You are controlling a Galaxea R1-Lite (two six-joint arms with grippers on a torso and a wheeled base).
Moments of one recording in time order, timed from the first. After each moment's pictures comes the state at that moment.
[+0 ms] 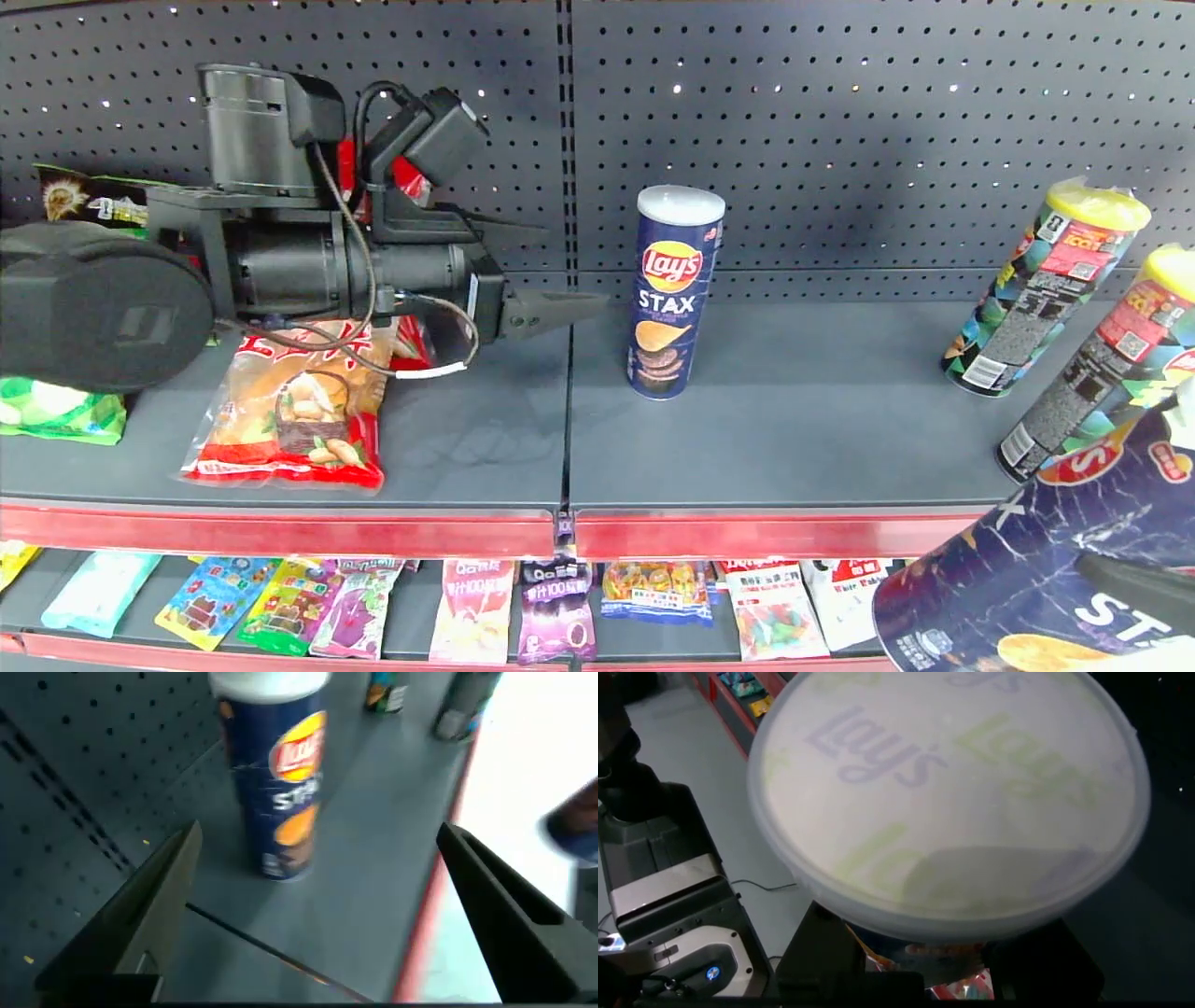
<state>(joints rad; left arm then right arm) -0.44 1.75 -1.25 -0.27 -0.59 0.28 0.59 0.83 -0.59 -0.07 0.32 -0.19</state>
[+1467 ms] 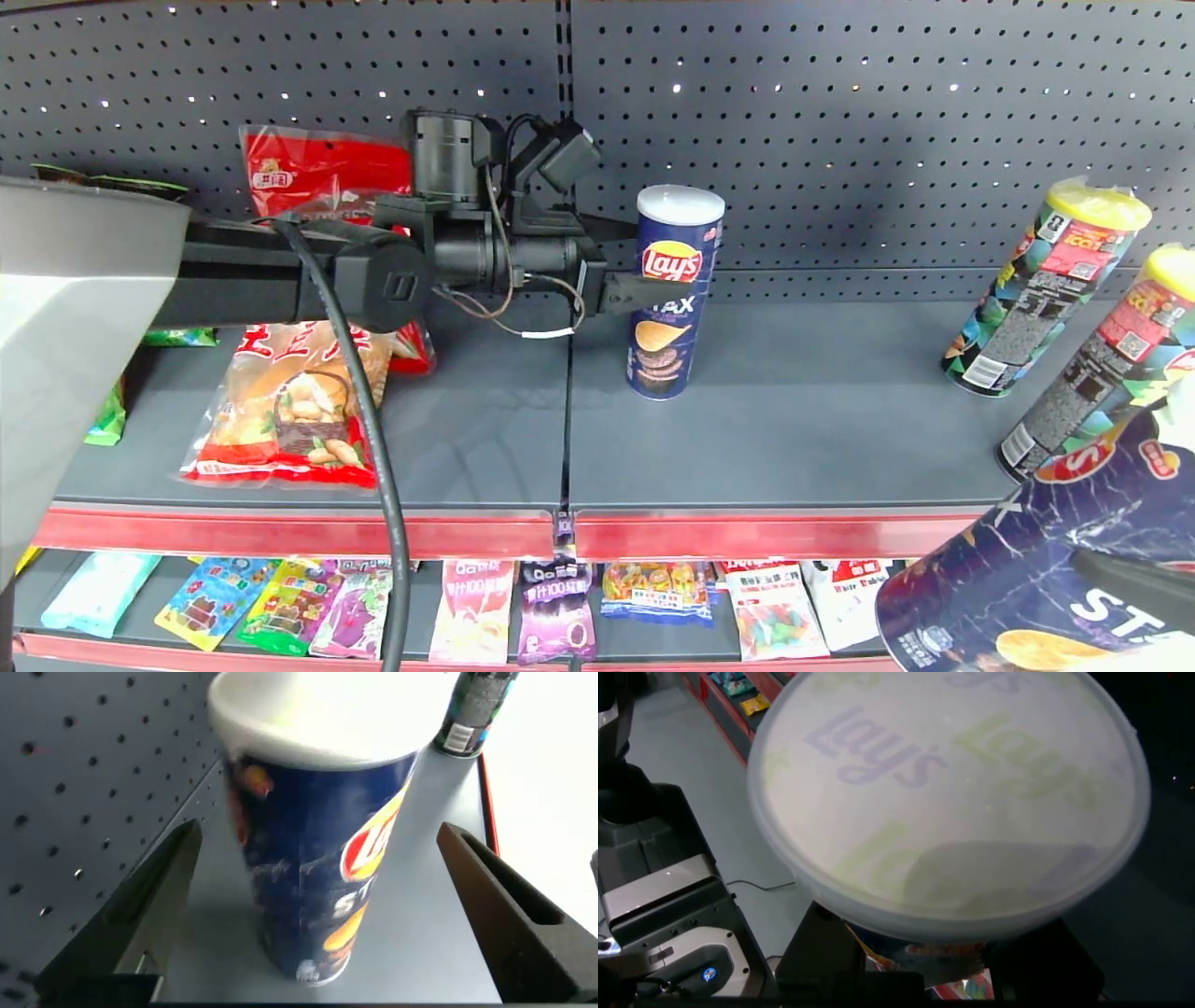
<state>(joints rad) -0.49 2.12 -1.68 -0.26 -0.76 0.25 0.56 0.83 -0.59 -0.07 0.32 -0.18</state>
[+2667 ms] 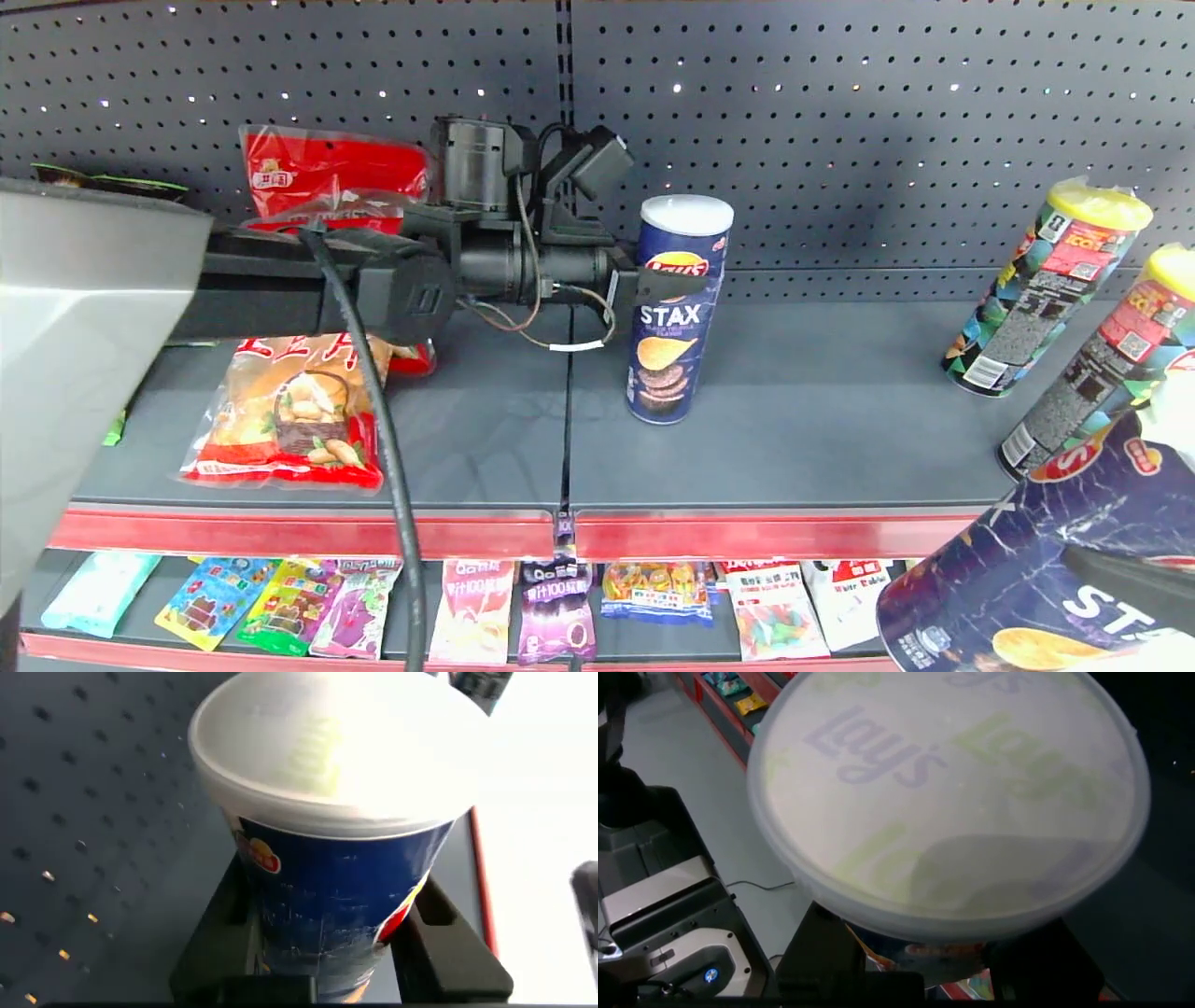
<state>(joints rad) -0.55 2.11 -1.64 -0.27 -0.73 0.19 0.54 0.84 -0.58 -0.07 0.32 -0.16</state>
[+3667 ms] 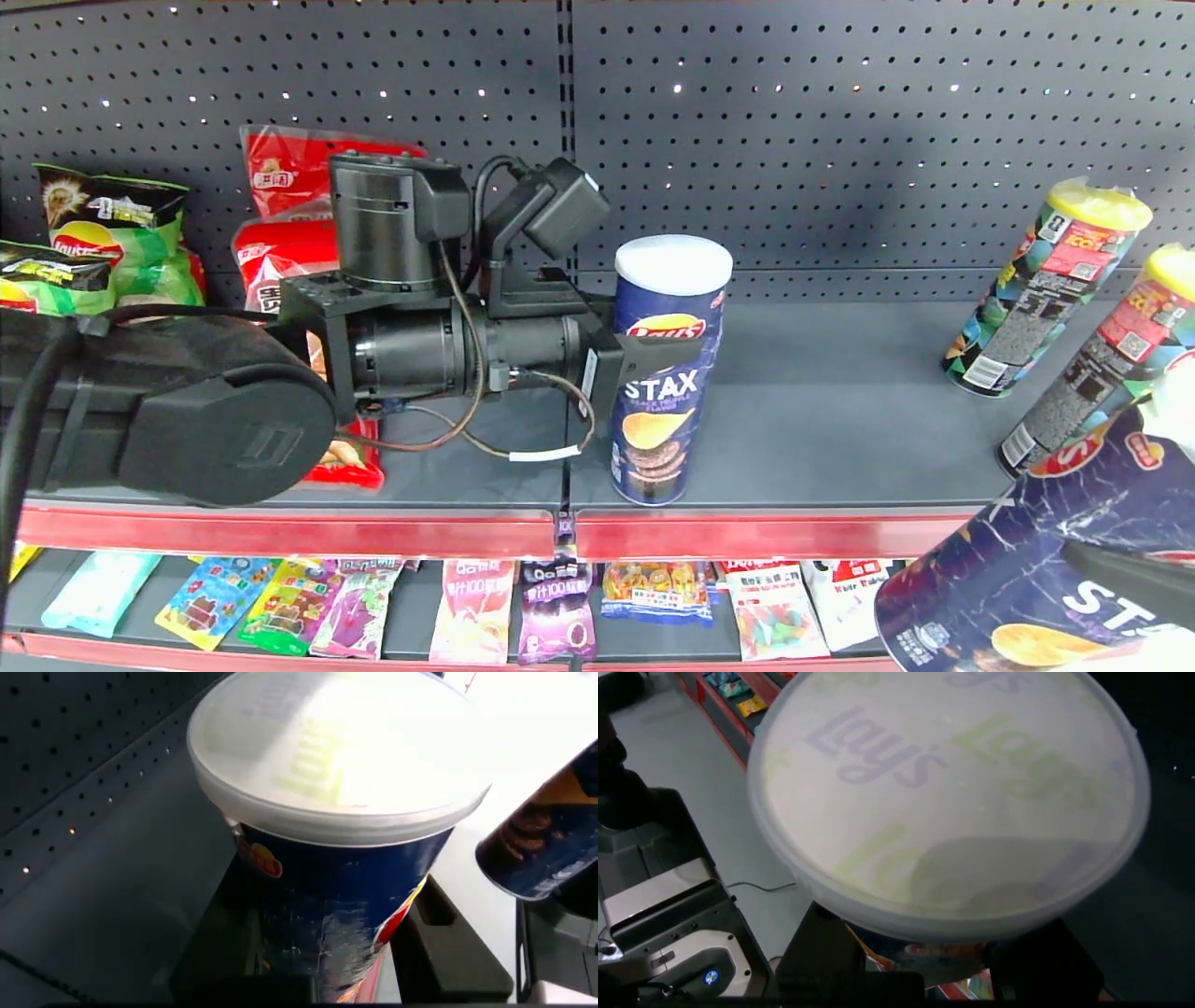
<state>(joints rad) -0.67 1.79 -1.11 -0.52 -0.52 0.12 0.54 0.84 -0.58 -0.07 0.33 -0.16</state>
